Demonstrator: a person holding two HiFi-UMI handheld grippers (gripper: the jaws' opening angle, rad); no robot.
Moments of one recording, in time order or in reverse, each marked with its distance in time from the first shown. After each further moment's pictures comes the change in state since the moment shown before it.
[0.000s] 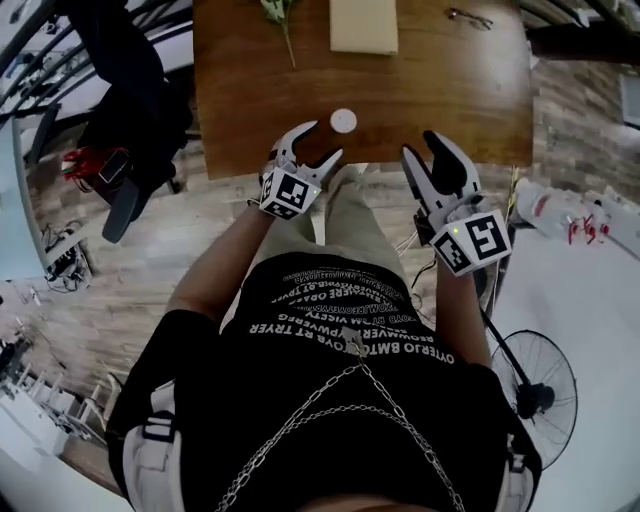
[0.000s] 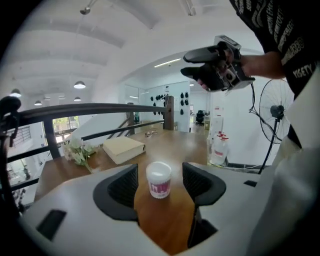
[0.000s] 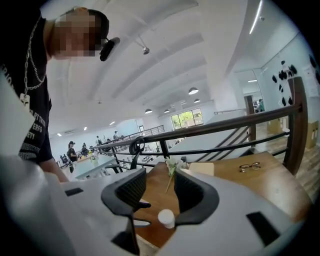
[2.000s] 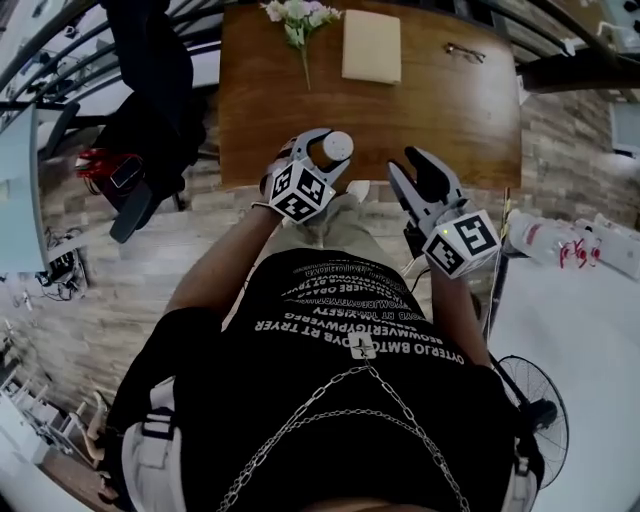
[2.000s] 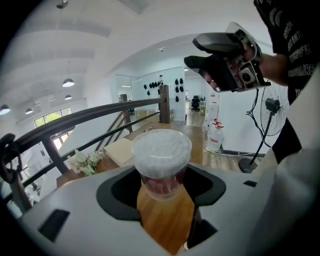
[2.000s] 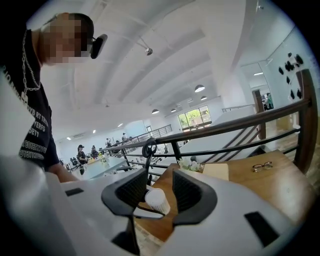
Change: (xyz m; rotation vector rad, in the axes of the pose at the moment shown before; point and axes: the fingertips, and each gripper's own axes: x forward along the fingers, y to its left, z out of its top) left arm -0.034 0.015 0.052 0.088 0.159 -0.036; right arm 0.005 0.059 0.018 0.010 0.004 0.100
